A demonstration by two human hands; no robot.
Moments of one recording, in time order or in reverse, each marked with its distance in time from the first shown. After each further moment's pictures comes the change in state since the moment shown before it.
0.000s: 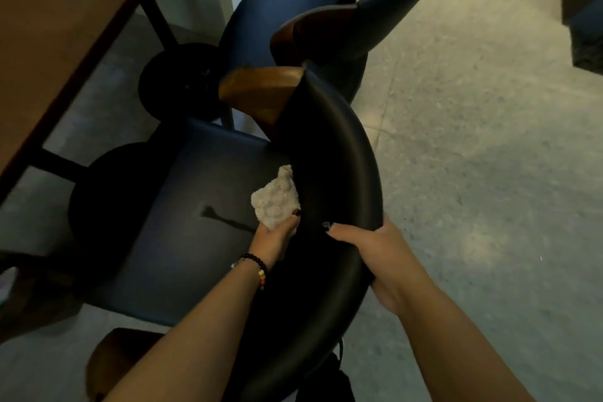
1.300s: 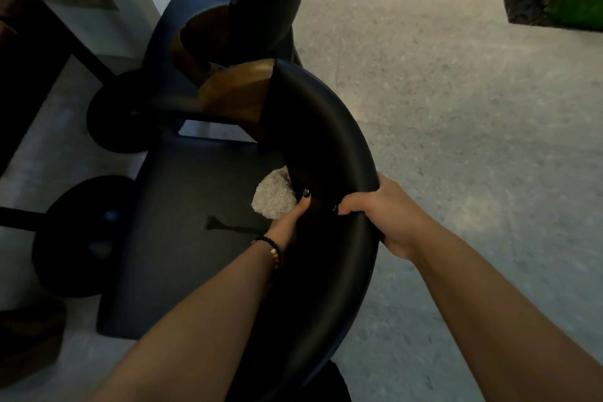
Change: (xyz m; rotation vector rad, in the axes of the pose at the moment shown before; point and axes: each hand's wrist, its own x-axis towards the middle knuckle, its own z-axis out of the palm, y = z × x) left_hand -0.016 -0.015 0.166 -0.071 -0.253 -0.285; right_hand 0.004 -0.015 -0.164 -0.042 -0.060 -0.085
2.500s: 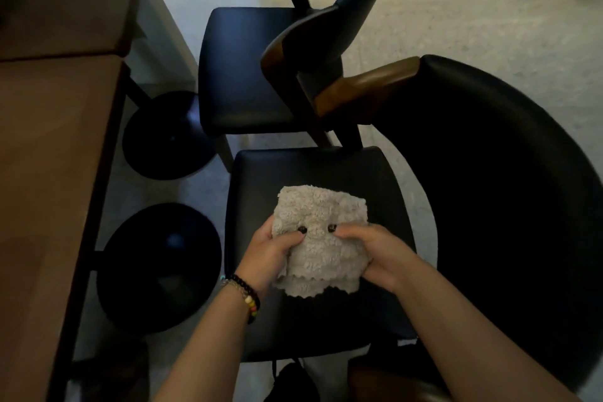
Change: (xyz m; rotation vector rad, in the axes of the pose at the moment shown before) left_hand -0.098 0.120 -0.254 0.271 -0.101 0.232; right_hand 0.059 0.055 0.263 0.557 -0.101 0.280
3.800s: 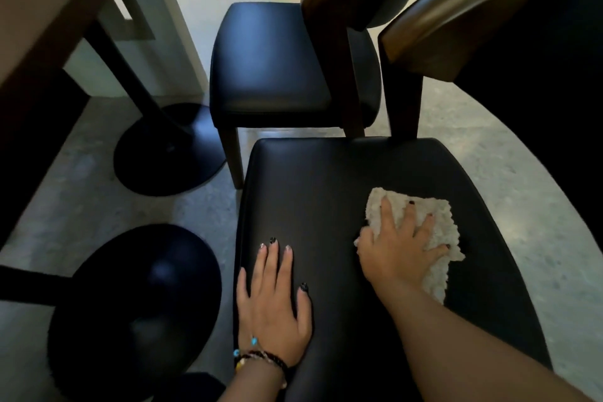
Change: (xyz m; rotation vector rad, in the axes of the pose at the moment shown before) left_hand 0.102 -0.213 -0.144 1.462 0.438 0.509; right_hand 0.240 0.109 -0.029 -1.442 1.140 -0.305
